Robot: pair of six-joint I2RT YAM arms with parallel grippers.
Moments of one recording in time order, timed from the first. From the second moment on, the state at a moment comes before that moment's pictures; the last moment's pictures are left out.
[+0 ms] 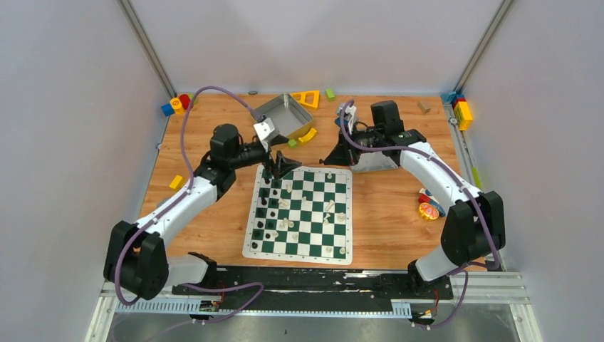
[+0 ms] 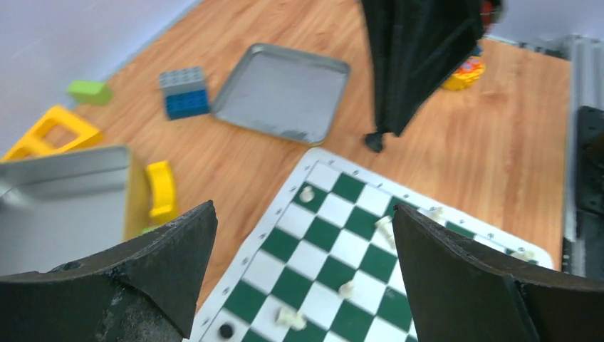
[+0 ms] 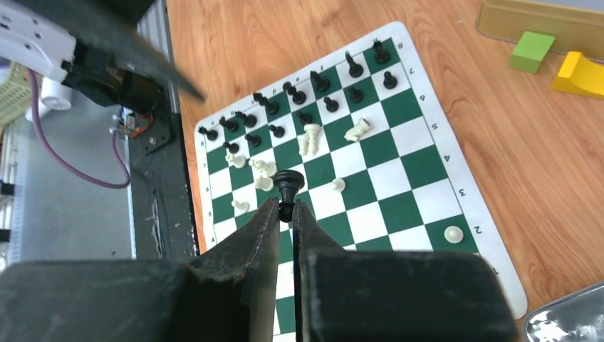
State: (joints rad) left arm -0.43 1.29 0.84 0.29 0.76 0.10; right arm 0.35 1.54 1.25 -0.38 -0.99 -0.11
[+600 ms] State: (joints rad) left arm 0.12 1.14 1.02 -0.34 0.54 0.21; right arm 0.98 1.84 1.60 -0.91 -0.49 -0.52
